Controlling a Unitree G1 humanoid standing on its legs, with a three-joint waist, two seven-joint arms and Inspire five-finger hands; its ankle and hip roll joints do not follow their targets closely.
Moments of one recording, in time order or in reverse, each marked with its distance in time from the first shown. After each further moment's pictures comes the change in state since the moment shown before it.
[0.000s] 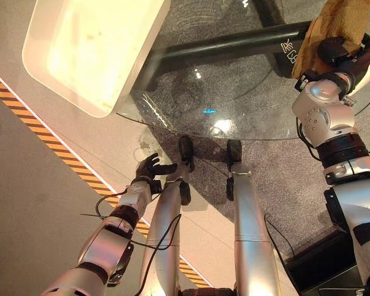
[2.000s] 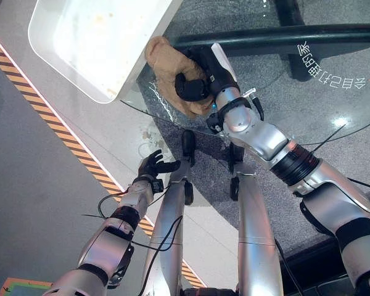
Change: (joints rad) left arm 0.019 -0.006 -0.008 -0.051 0.011 -0.038 -0.023; right arm -0.023 0.135 0.478 -0.382 -0.311 0.234 0.628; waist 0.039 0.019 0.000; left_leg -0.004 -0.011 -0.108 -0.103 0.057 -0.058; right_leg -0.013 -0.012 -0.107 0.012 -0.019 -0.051
